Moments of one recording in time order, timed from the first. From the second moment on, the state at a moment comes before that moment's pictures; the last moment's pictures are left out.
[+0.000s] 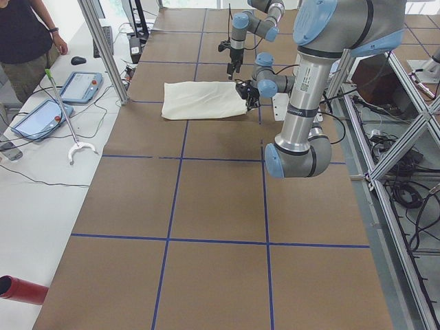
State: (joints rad) left arm -0.22 -2.04 -1.95 -1.62 -1.59 -1.91; right arm 0.40 -1.09 1.93 -1.56 1.79 1.82
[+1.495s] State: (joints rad) left arm -0.23 -2.05 -1.95 -1.62 -1.59 -1.90; right arm 0.27 -1.07 1.80 -1.55 1.71 2.02
